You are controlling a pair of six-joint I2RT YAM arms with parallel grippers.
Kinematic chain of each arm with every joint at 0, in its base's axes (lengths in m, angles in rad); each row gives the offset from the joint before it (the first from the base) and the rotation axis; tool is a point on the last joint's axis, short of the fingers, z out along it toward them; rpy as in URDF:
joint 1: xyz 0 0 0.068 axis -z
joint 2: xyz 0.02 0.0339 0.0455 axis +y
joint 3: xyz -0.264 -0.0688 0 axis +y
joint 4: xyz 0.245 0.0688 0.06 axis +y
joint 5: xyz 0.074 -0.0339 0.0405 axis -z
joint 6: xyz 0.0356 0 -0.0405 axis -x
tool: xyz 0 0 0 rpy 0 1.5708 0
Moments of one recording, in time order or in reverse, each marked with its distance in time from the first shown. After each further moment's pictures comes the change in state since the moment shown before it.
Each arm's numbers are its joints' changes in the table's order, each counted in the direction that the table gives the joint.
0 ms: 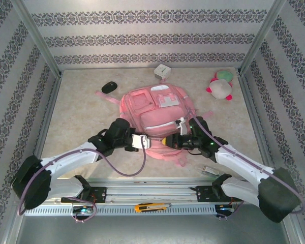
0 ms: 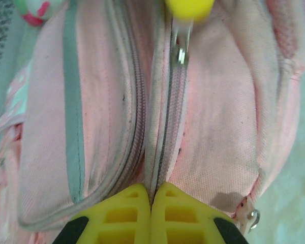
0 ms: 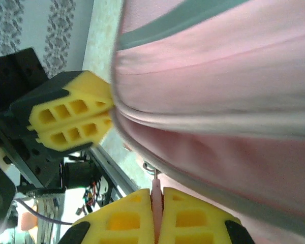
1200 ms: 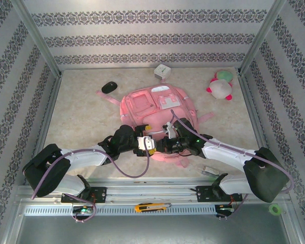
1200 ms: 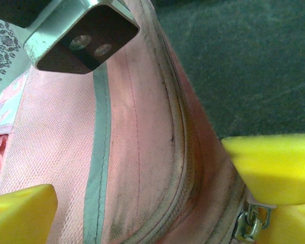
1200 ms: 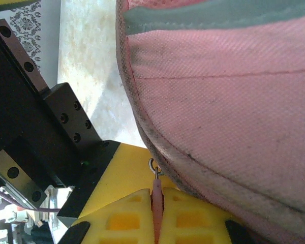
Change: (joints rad) left arm 0.075 0.194 0.130 -0.489 0.013 0.204; right arm -0.173 0.245 -0.074 -0.052 0.024 -0.046
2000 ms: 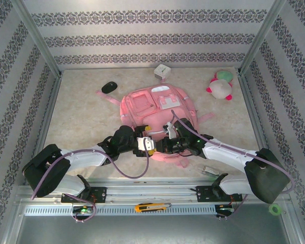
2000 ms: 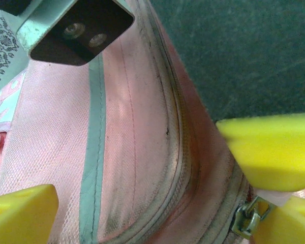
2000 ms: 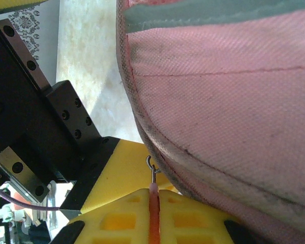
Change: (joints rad) left arm 0.000 -0.001 0.008 -0.002 0.002 -0.011; right arm 0.000 -0.012 0.002 0.014 0.001 0.011
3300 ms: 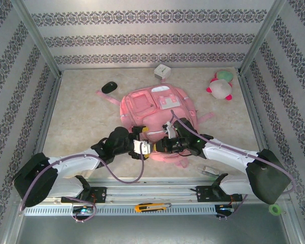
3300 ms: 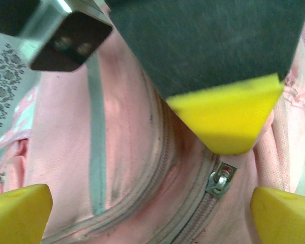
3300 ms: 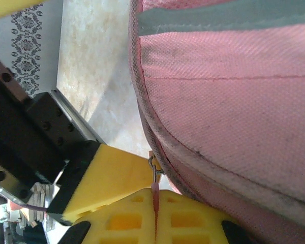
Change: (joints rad) left arm 0.000 -0.132 0.032 0.114 0.001 -0.126; right arm -0.006 -0.014 -0.013 0.012 0.020 0.008
